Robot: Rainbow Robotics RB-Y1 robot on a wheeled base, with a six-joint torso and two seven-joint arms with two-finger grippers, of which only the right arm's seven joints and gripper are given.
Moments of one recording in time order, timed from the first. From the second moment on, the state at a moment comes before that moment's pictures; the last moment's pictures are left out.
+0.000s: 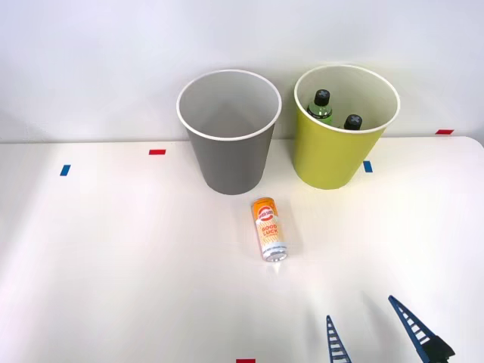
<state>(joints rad) 0.89 -0.31 0.32 -1.96 0.12 -0.57 1.53</state>
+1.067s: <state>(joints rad) 0.89 -0.31 0.32 -1.96 0.12 -0.57 1.53</state>
